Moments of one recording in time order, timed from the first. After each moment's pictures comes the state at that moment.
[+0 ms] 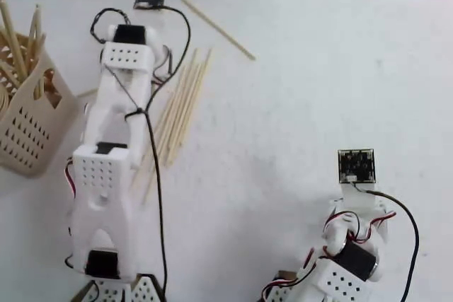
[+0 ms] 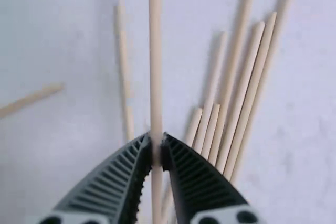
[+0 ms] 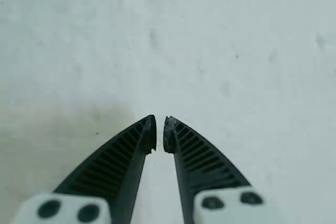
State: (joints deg) left arm -1.2 47.3 -49.1 86.5 5.1; right arm 29.4 -100.5 96.4 60.7 35.6
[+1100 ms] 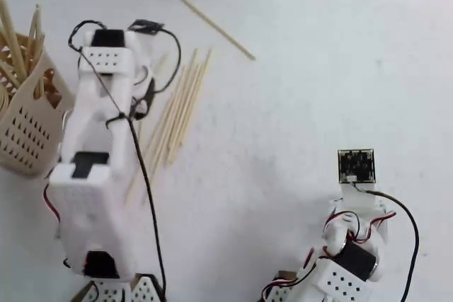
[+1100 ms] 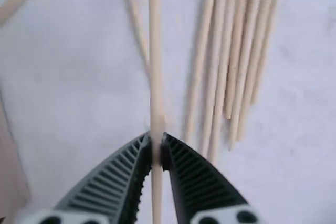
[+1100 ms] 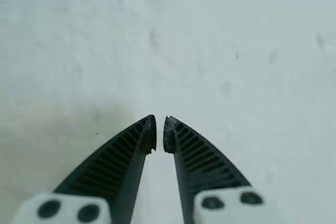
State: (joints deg) left arm -4.9 31.1 -26.7 98.0 -11.4; right arm 29.4 -100.5 96.4 60.7 35.6
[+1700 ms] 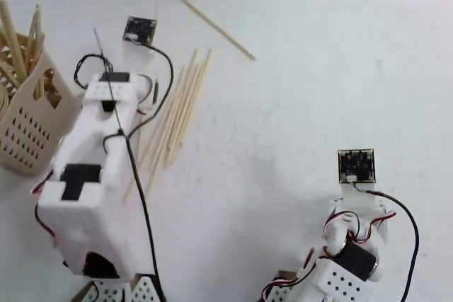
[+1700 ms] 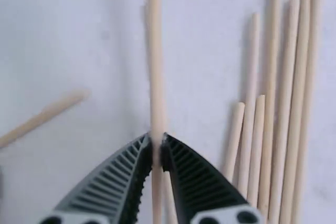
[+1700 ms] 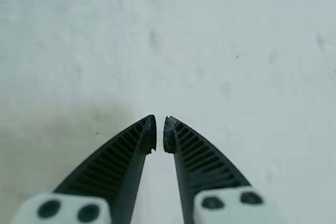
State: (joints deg) left arm -5.0 20.2 9.7 43.2 -6.5; right arm 29.4 -100.5 96.4 60.7 35.6
